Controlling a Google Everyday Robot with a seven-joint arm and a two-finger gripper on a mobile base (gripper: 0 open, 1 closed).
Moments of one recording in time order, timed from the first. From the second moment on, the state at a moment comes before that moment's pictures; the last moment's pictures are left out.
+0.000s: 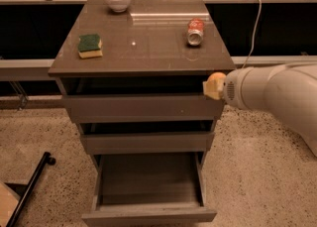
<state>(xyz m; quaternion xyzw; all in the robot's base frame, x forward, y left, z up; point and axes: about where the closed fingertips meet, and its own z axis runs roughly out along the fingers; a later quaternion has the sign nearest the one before) 0.541 -0.165 0.867 -0.08 0.89 0.08 0.43</state>
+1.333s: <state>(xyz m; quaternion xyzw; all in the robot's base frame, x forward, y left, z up) 0.611 -0.168 0.909 -0.08 0.85 0.12 0.50</state>
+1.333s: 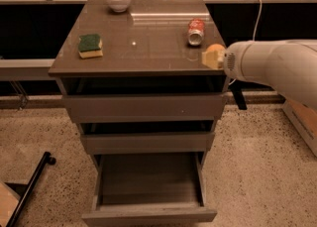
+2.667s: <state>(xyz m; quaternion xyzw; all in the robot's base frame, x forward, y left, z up) 0.709 -0.054 0.866 -0.16 0.84 0.25 0.45</state>
